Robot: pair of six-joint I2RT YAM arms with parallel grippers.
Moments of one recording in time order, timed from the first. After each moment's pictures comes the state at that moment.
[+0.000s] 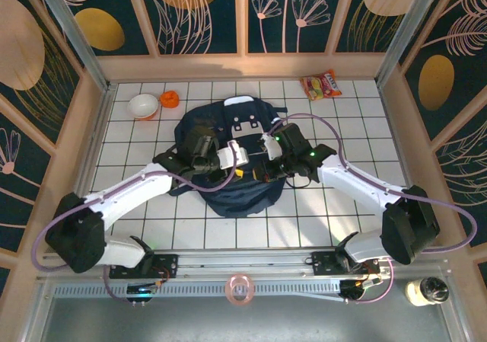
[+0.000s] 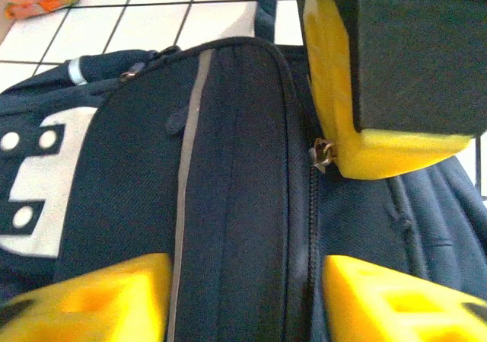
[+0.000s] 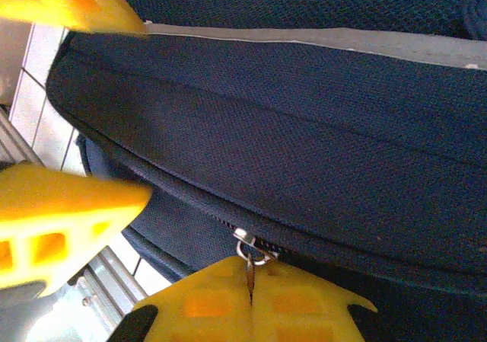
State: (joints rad) left arm -0.68 1.40 0.92 -0.25 0.34 0.58; right arm 0.68 1.38 0.97 -0.51 -0.45 0.37
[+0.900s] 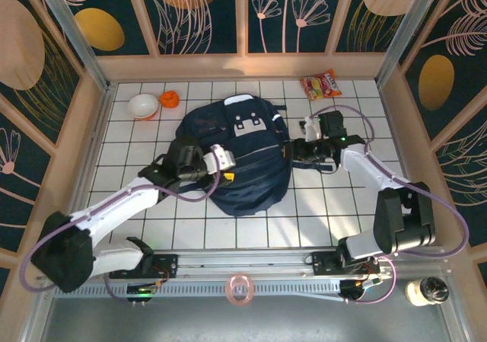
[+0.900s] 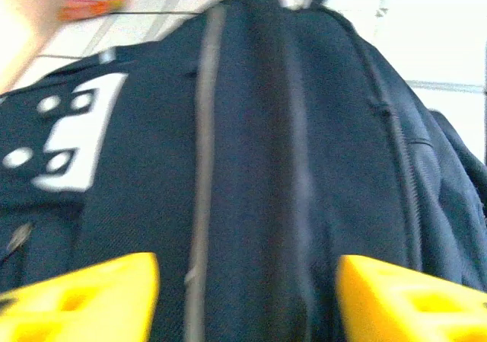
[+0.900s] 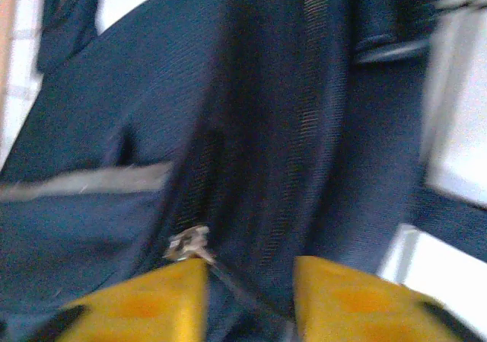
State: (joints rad) left arm -0.59 1.19 0.71 -0.10 0.37 0.49; right arm 0.22 1.42 0.93 -0.46 -0.53 0.26
